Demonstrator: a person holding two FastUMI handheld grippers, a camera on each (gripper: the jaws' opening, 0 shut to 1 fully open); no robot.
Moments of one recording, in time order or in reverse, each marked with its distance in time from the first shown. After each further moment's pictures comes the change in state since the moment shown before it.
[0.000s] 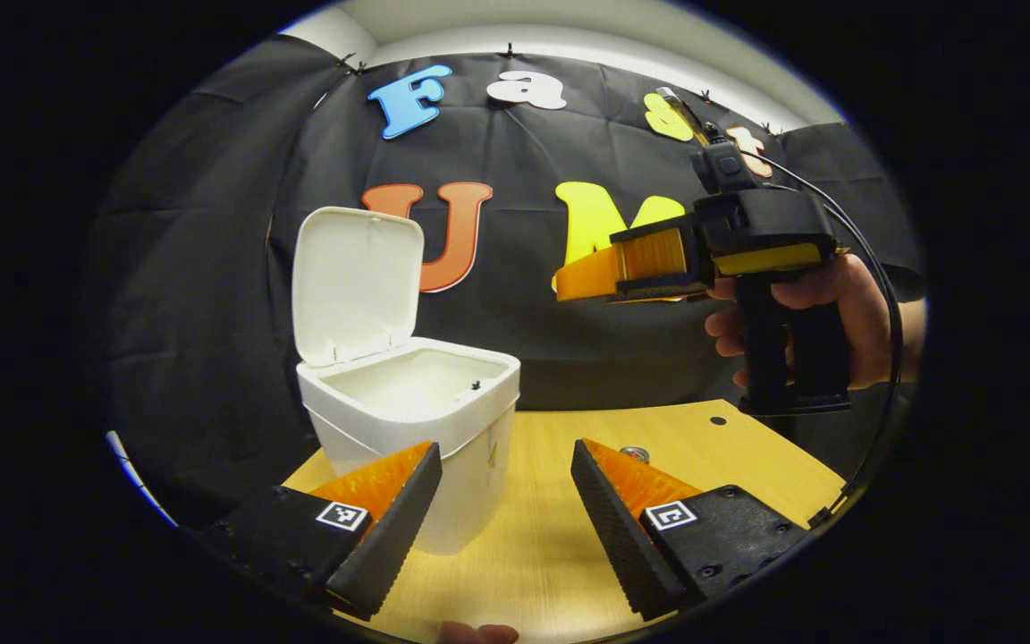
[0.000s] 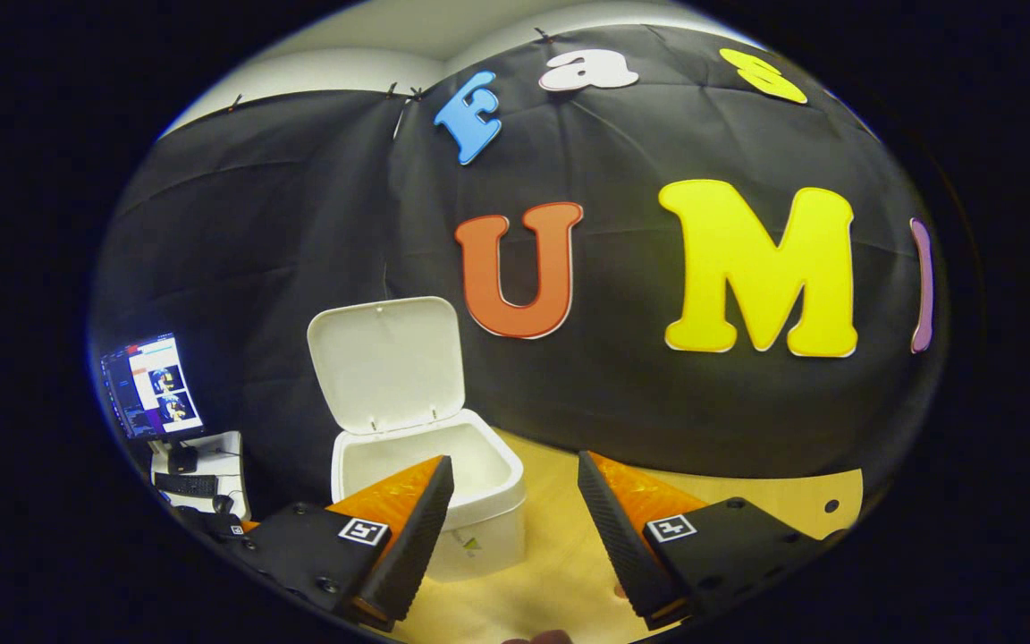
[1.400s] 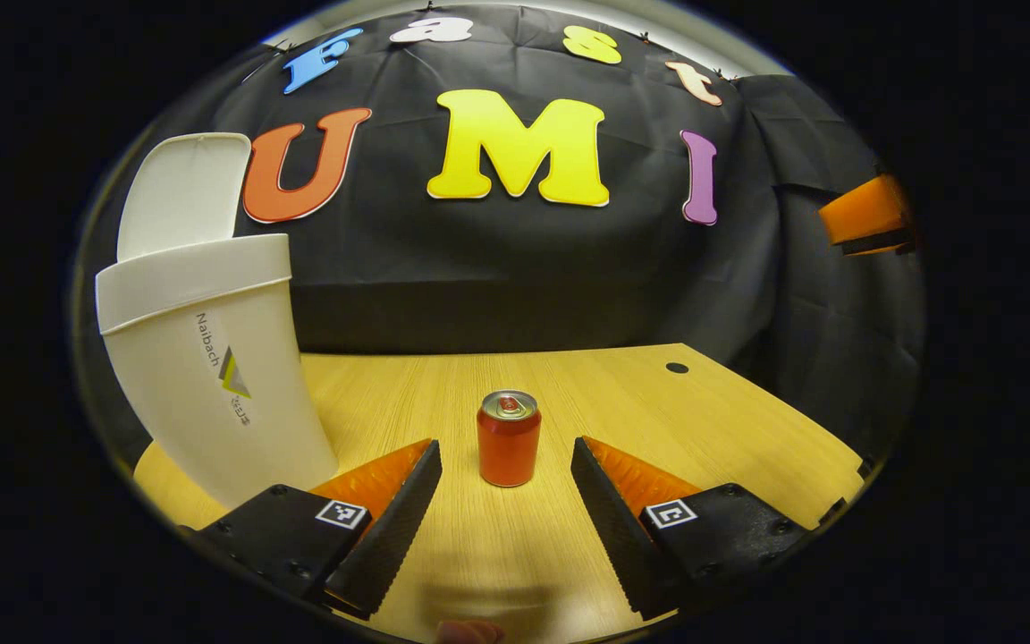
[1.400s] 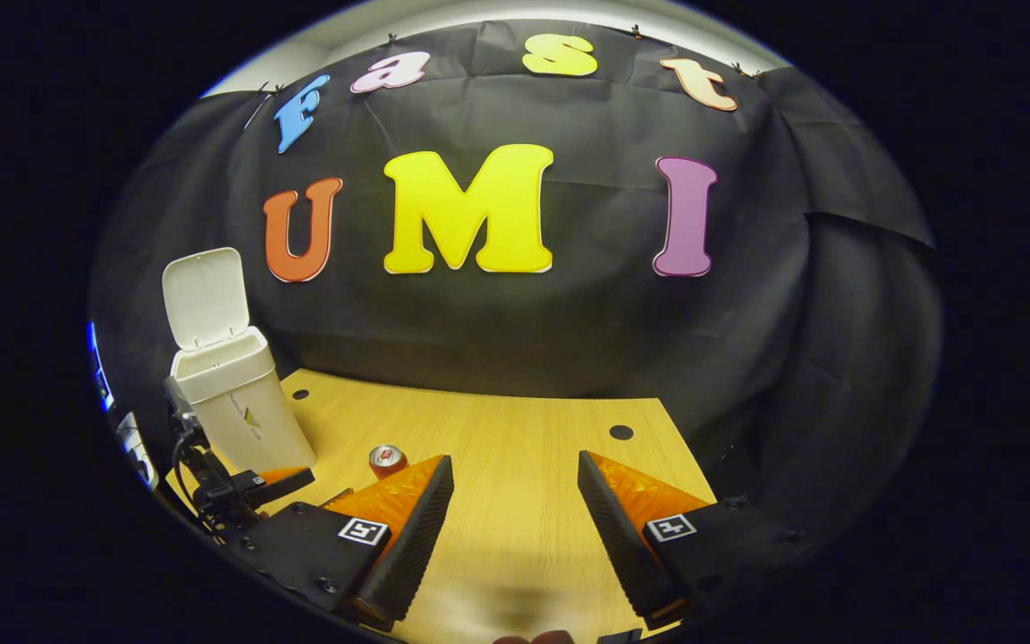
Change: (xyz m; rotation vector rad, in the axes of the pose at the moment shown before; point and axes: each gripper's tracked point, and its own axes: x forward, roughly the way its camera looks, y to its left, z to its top) left arm 0.126 -0.172 -0.136 0.050 0.132 -0.107; right arm -0.231 -0.256 -0.110 0.055 0.111 -0.519
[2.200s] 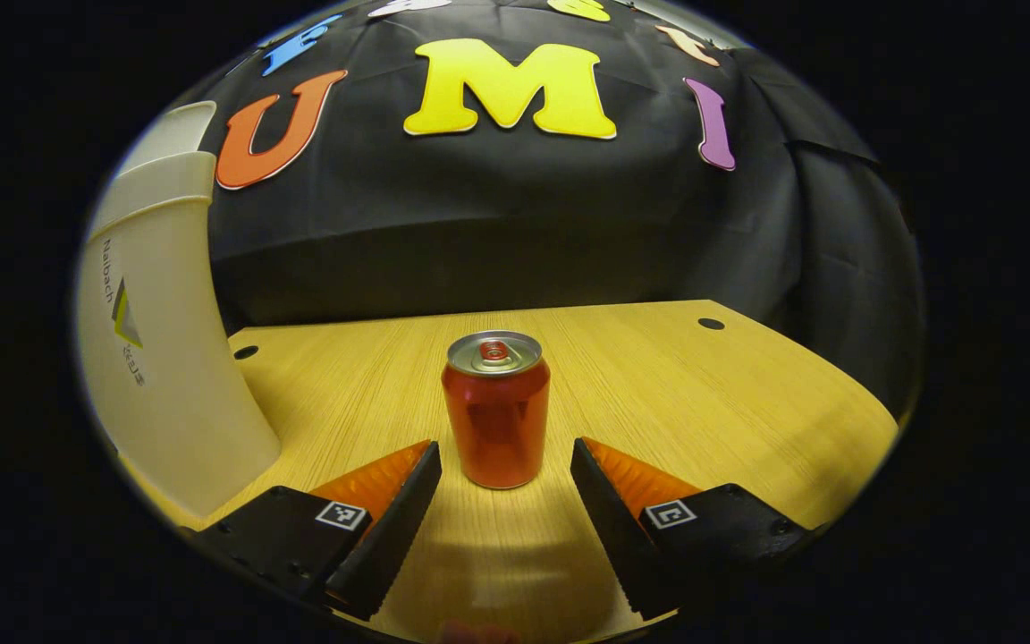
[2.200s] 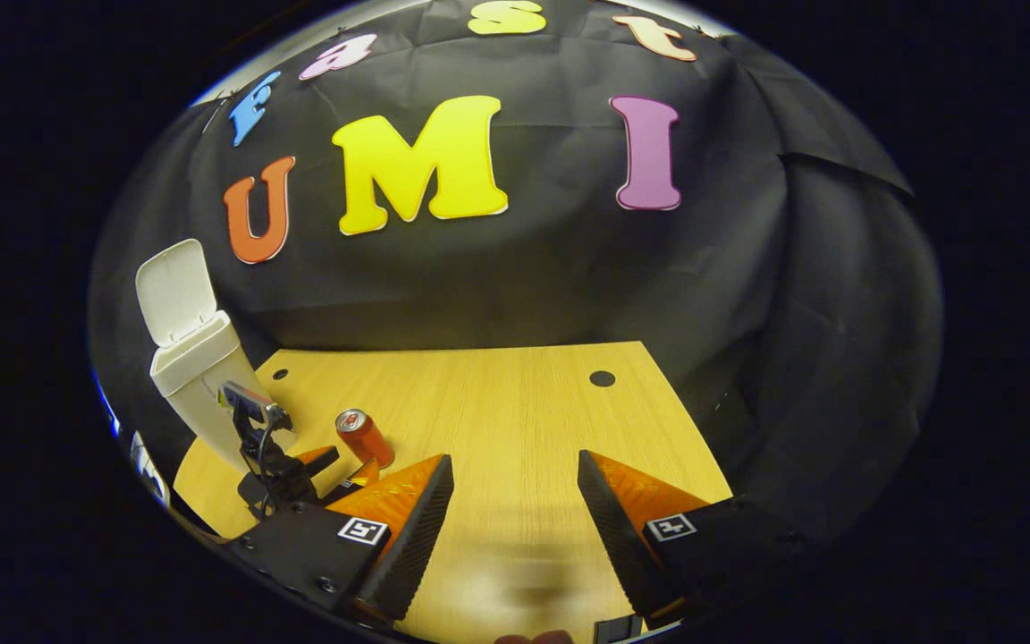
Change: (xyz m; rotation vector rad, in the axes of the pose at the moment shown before) left arm 0.089 -0.005 -0.057 0.054 0.091 0.029; right arm 0.021 -0.044 -0.047 0.127 0.156 -0.055
